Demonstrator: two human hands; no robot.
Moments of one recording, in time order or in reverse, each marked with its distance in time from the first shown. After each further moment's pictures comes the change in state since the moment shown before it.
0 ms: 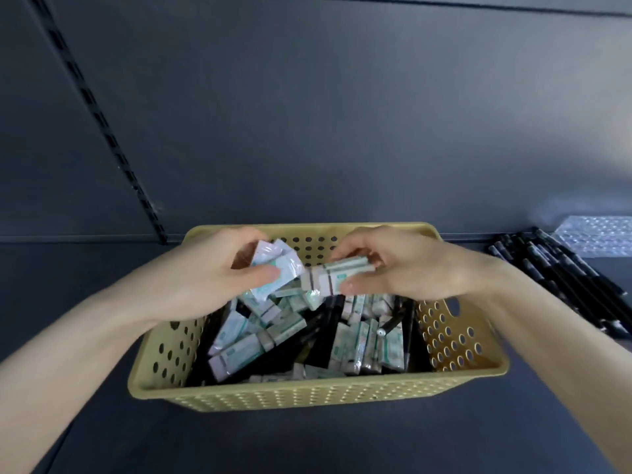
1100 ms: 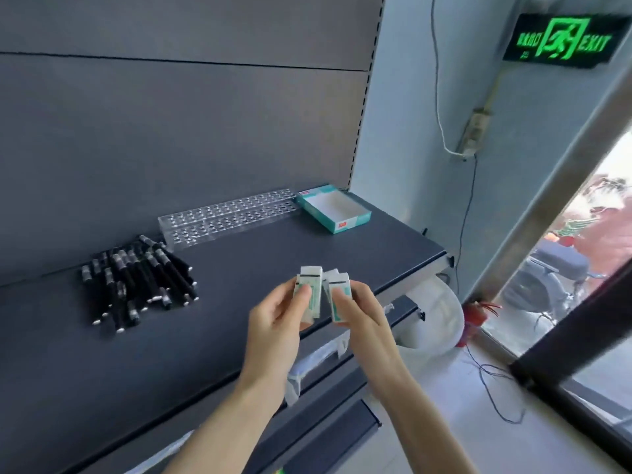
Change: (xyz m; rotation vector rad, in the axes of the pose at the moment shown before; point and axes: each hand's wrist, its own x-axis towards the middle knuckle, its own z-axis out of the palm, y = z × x) left_hand -0.005 0.445 0.436 -1.089 -0.071 0.211; right_hand -0.450 0.279 -0.009 0.872 1.202 0.291
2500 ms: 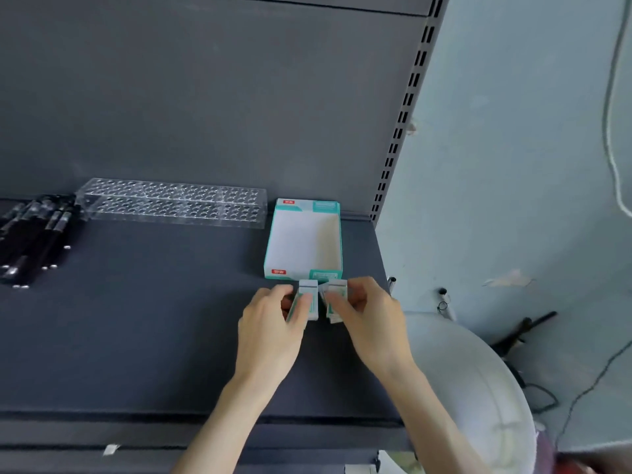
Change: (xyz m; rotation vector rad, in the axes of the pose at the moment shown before) left_hand 0.224 -0.099 0.232 0.908 0.706 -0.030; right_hand 0.343 0.037 -0.206 -0.649 -0.389 -0.268
